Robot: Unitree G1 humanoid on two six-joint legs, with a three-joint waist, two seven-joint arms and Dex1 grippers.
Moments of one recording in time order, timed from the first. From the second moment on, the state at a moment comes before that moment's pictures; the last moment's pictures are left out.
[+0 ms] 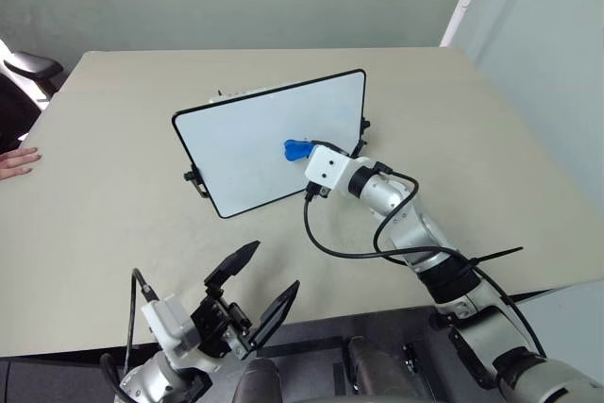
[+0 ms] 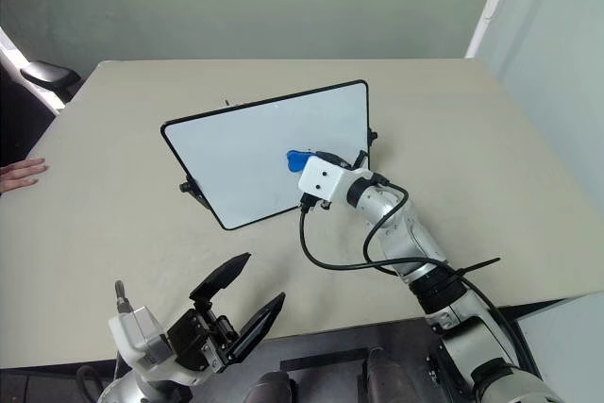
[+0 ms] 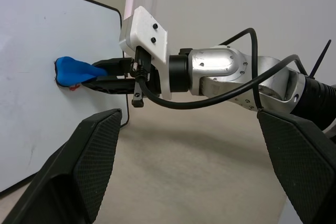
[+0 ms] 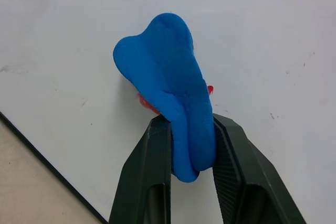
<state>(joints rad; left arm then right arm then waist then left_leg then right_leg) 0.58 0.33 -0.01 -0.54 -0.56 -0.31 -0.78 -0.66 -0.22 0.42 0.08 -0.42 0.16 0.40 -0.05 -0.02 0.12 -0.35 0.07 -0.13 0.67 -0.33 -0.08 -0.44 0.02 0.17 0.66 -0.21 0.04</state>
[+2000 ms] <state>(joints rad) 0.58 0.33 -0.01 -0.54 -0.56 -0.31 -0.78 -0.72 -0.22 0.45 0.18 -0.48 0.04 0.43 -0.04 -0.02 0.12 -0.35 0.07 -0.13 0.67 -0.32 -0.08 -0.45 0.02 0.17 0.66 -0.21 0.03</state>
